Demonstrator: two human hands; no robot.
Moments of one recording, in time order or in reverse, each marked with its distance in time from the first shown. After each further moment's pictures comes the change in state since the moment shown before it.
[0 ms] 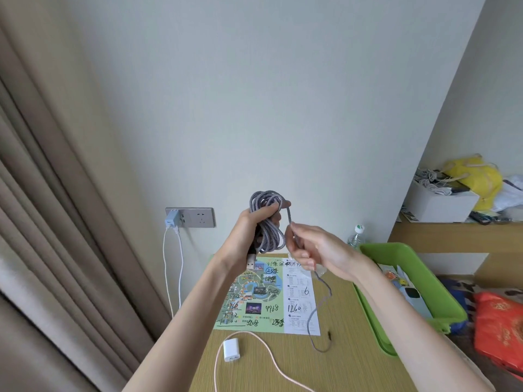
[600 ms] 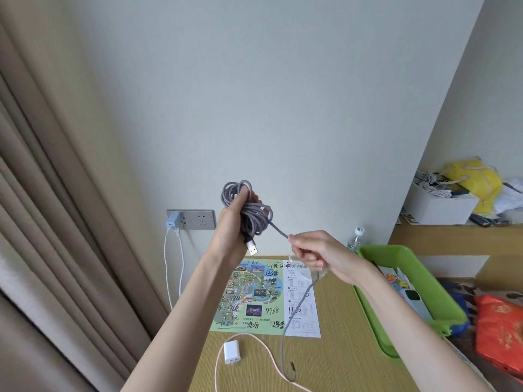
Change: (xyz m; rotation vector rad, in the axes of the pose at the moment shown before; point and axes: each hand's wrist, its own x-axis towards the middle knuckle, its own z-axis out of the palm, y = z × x) left_hand 0.004 0.016 -0.007 -0.407 0.280 0.022; right_hand -0.006 0.004 -0.005 -0.121 0.082 0.033
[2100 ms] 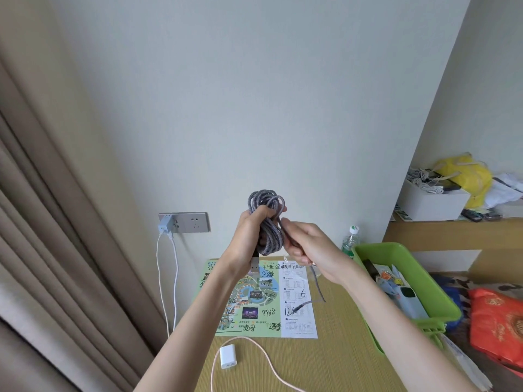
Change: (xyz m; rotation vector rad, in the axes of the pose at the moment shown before) left_hand -0.013 -0.018 0.021 0.555 -0.188 0.045; right_hand 0.009 -0.010 0.016 0.071 0.176 -0.136
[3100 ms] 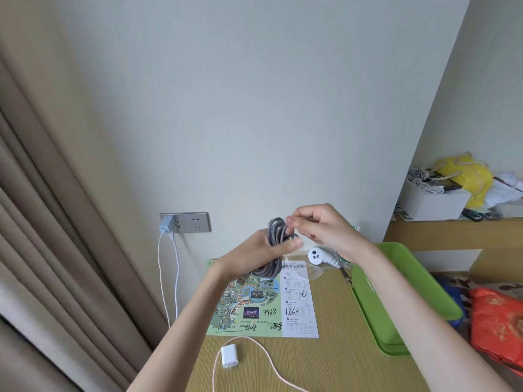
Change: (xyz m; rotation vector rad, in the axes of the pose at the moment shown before) left_hand 0.004 -0.022 -0.014 0.411 -0.391 0.006; right_hand 0.002 -0.025 -0.028 -0.267 0.033 -0.148
